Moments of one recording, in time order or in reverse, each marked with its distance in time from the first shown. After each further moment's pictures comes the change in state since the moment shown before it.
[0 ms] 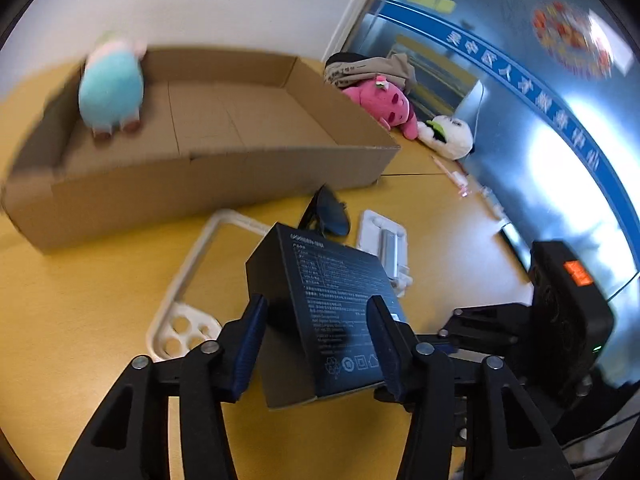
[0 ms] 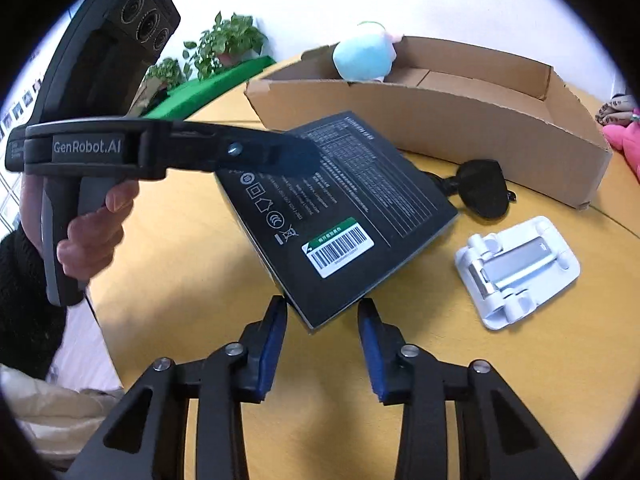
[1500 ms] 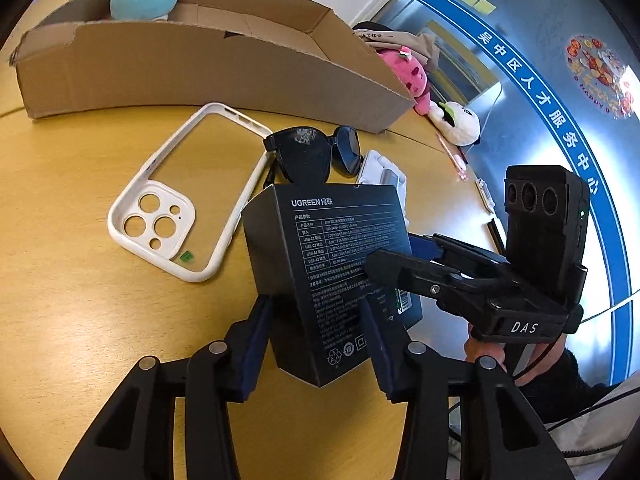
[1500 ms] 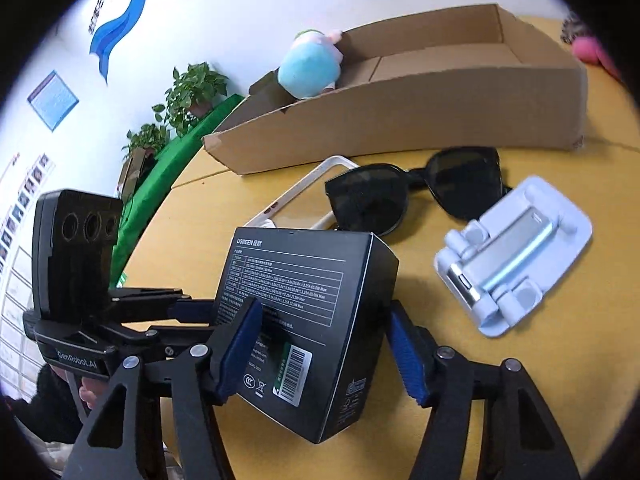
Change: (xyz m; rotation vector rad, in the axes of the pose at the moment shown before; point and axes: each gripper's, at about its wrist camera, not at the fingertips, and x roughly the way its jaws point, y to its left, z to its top) left arm 0.007 0.005 -0.049 -0.174 0.112 -0.036; right arm 0.014 -0.047 0.017 0.301 -0.057 0.121
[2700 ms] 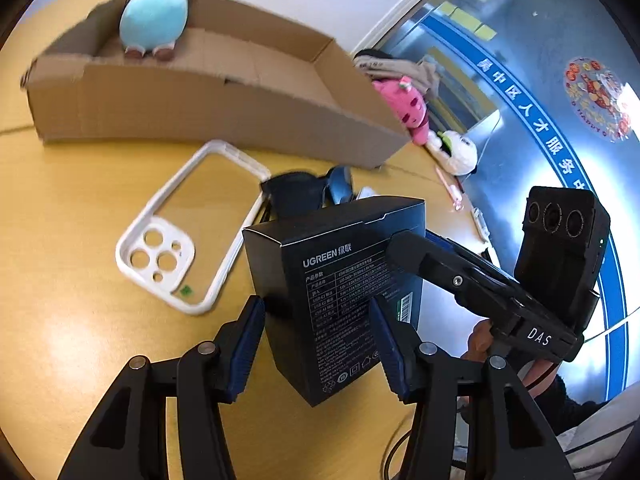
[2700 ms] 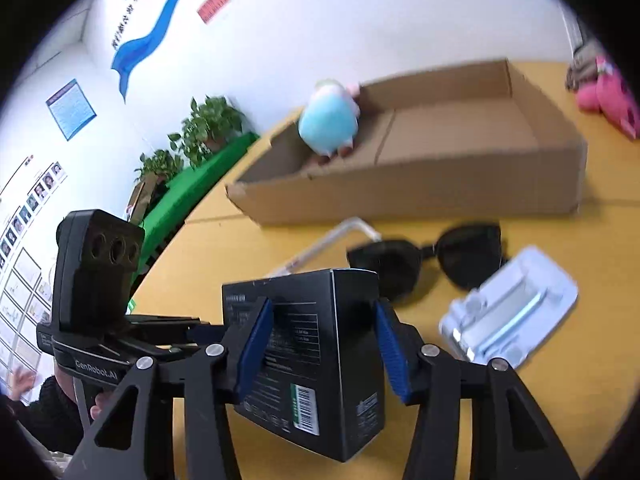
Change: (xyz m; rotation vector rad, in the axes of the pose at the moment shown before) left arm -0.016 -0.008 0.016 -0.033 -0.125 0.010; right arm -0.042 0.014 0.017 -0.066 -0.199 0.020
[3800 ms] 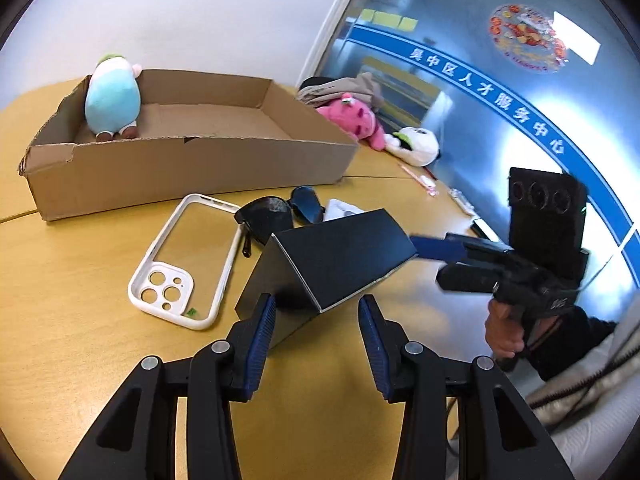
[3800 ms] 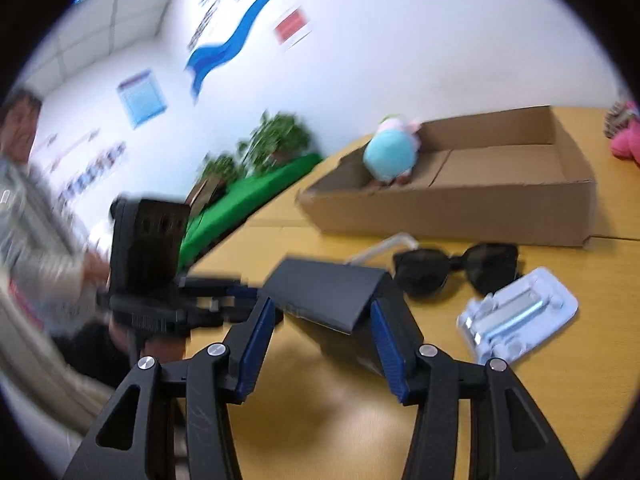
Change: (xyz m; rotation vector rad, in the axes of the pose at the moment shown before) left arm -0.026 -0.021 -0.038 0.247 -0.177 0.011; right arm -0.051 -0.005 -0.037 -0.190 -0.043 0.207
